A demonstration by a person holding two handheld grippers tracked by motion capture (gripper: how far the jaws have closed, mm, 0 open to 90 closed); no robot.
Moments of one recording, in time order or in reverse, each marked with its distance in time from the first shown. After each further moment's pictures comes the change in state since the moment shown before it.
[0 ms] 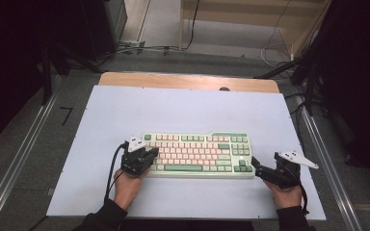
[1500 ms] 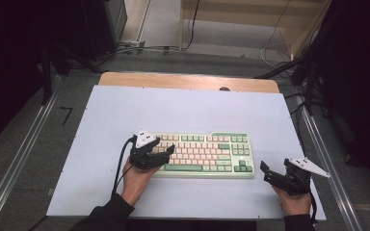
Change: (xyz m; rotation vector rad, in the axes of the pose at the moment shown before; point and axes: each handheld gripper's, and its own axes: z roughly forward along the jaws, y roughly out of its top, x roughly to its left) left arm -0.019 0.022 0.002 -0.102 -0.045 0.038; right arm -0.015 -0.012 -0.018 -0.007 -0.058 0.045
